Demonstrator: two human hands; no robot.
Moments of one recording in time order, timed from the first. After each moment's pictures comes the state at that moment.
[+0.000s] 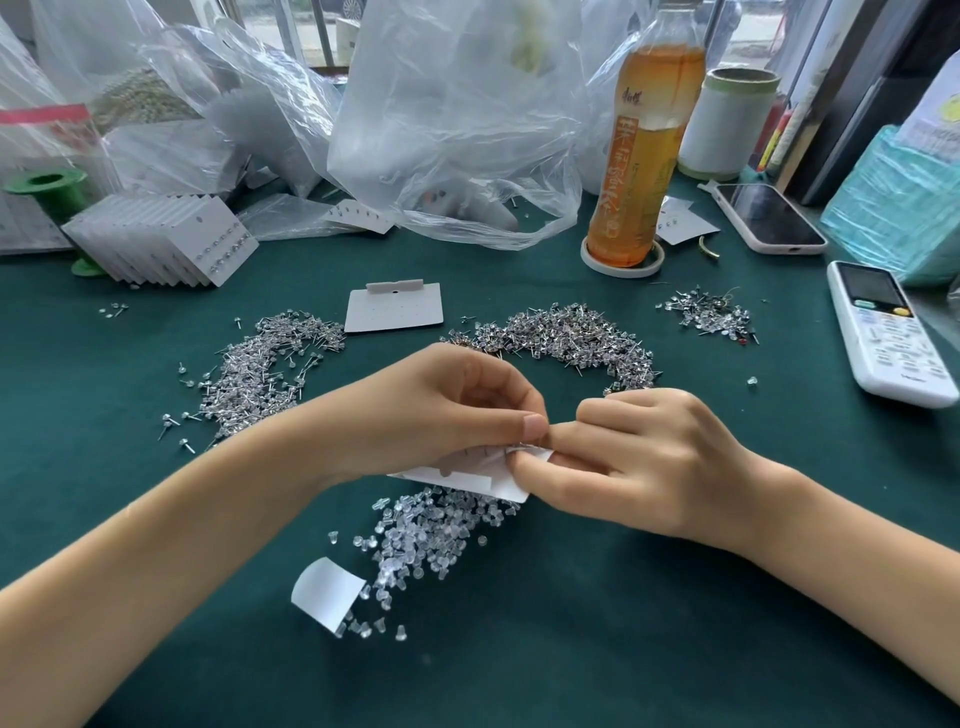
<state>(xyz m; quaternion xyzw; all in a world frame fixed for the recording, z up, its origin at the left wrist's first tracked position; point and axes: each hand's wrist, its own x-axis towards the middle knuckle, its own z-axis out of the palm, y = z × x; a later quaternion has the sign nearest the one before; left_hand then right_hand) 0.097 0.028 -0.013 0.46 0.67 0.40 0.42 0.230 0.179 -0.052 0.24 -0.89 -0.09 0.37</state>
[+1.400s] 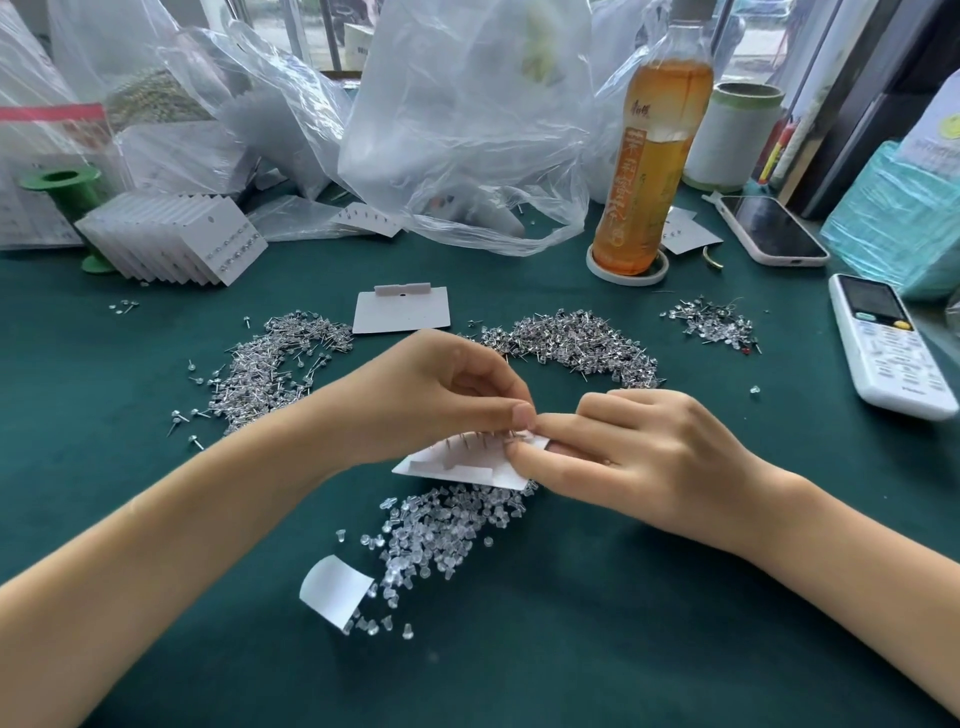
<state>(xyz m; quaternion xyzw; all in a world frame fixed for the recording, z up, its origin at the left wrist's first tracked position) 0.088 0.029 -0.016 0.47 0.71 0.41 0.33 0.229 0.181 -0.051 0.24 -0.90 -0.09 0.35</state>
